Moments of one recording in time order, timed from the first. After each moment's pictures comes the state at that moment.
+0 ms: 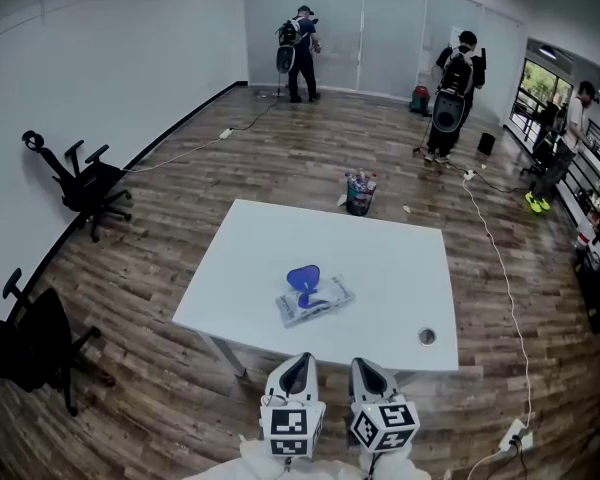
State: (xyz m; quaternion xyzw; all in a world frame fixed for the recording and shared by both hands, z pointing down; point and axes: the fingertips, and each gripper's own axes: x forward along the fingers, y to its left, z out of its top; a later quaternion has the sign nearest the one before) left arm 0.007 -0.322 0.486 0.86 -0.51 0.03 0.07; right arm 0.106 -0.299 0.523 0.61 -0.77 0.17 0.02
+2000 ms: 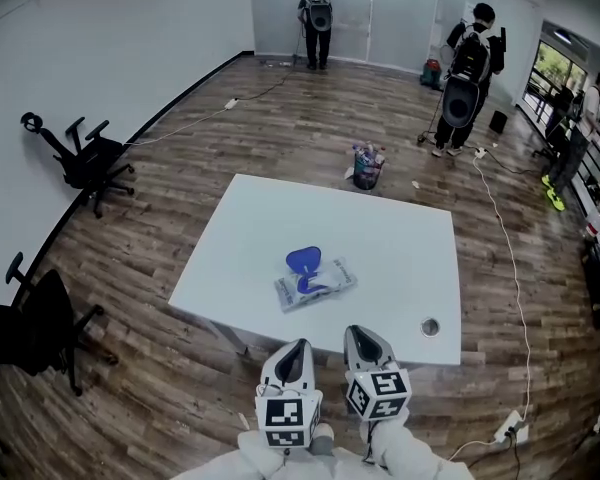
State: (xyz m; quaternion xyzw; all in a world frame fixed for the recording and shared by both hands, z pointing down) left arm 0.010 -0.339 0.492 0.84 -0.53 0.03 0.10; right arm 0.111 -0.360 0.541 0.59 -0.79 0.15 0.05
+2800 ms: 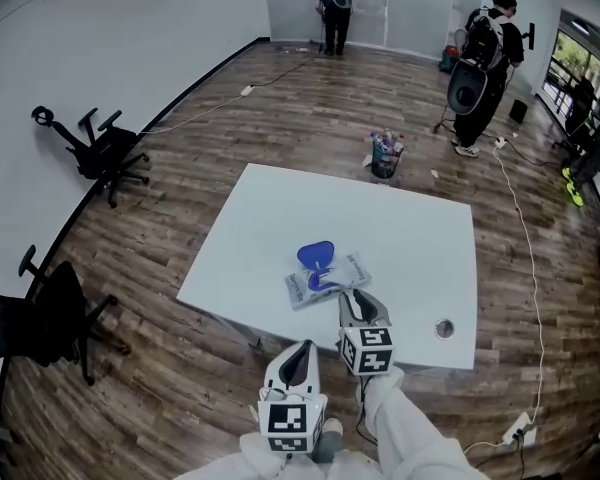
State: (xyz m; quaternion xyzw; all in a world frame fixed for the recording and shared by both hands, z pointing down) left arm 0.009 -0.346 0.497 0.83 -0.54 0.05 0.10; right arm 0.102 -0.461 0.583 0.58 -0.79 0.15 0.10
